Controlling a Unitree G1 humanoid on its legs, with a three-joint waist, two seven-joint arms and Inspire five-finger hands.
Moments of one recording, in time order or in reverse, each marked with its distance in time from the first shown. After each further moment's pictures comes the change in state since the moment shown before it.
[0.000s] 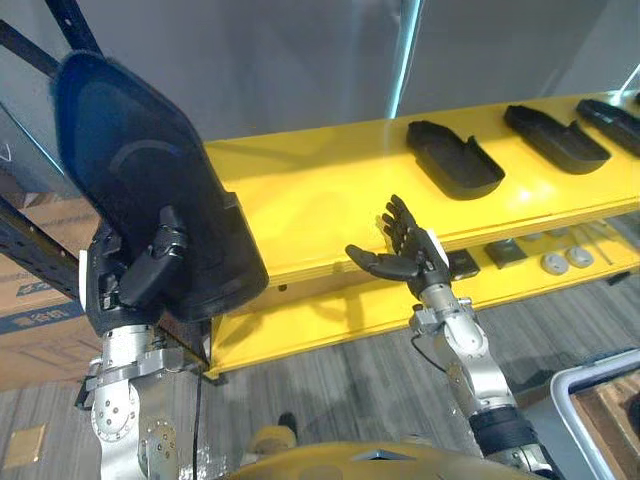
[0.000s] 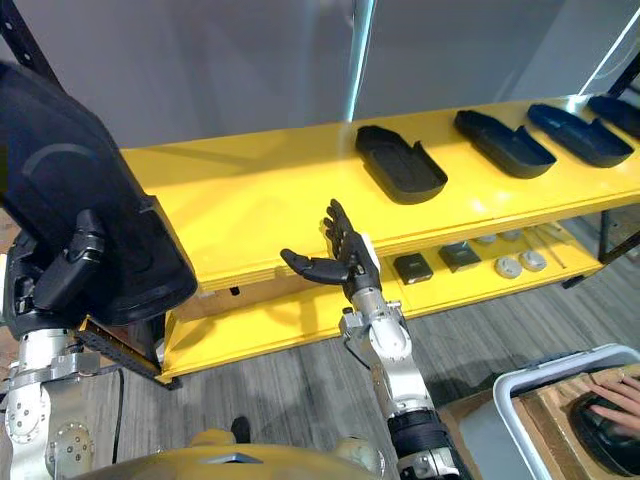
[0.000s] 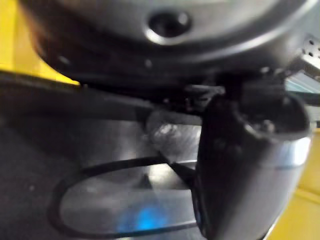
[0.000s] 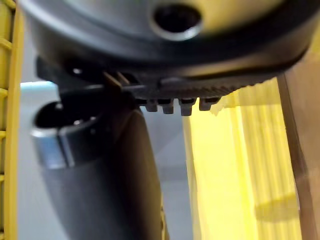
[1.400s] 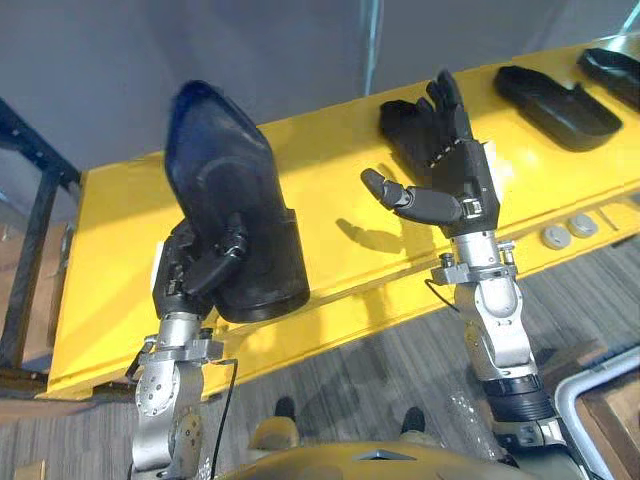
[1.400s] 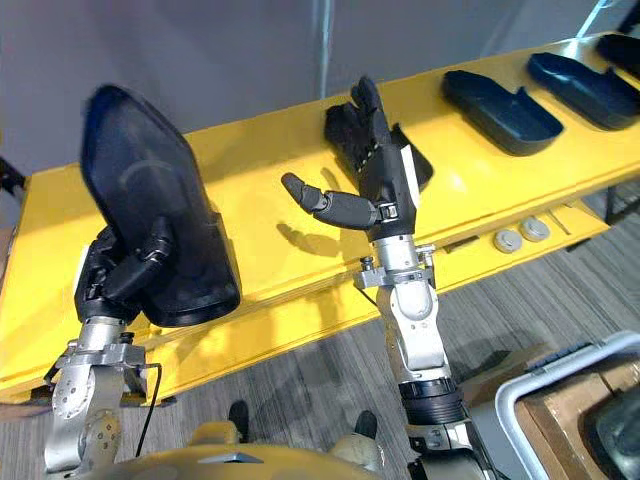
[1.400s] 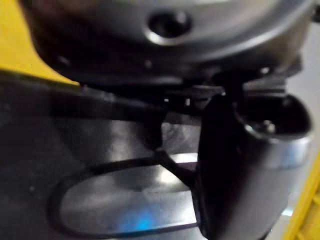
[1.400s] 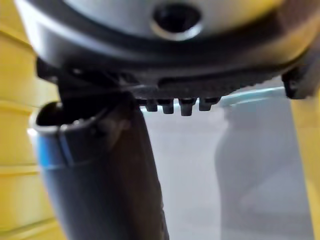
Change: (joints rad) left arm -0.077 0.043 -0.199 0.105 0.080 0.073 0.043; right arm -0.137 -0.059 -0.067 -0.291 0.019 -0.210 0.006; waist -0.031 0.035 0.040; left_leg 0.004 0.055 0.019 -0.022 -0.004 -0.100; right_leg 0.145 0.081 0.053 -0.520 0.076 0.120
